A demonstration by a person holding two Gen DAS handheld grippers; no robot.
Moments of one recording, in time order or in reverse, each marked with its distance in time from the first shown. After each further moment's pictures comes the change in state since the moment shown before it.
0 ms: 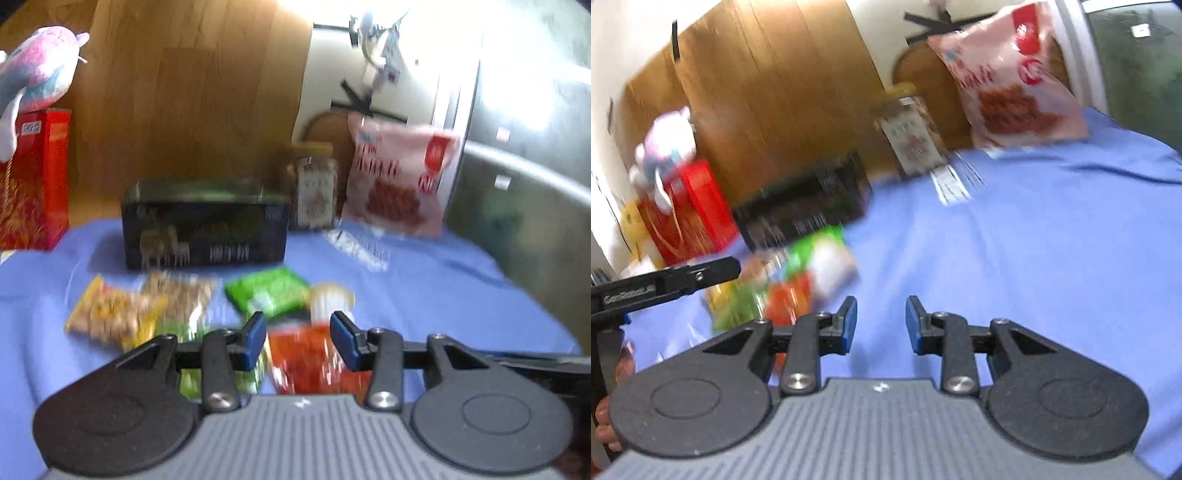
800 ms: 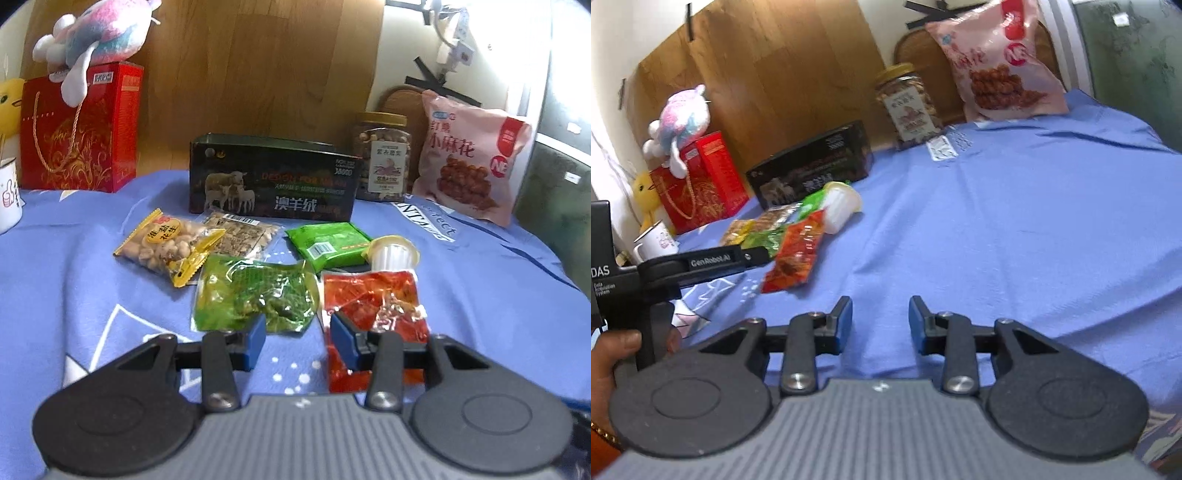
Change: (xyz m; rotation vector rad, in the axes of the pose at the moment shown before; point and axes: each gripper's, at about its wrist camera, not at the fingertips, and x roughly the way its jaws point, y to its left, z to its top) left arm 0.017 0.003 -0.027 -0.131 0.049 0.220; right arm -0.043 -0.014 -0.033 0.006 0.052 0.012
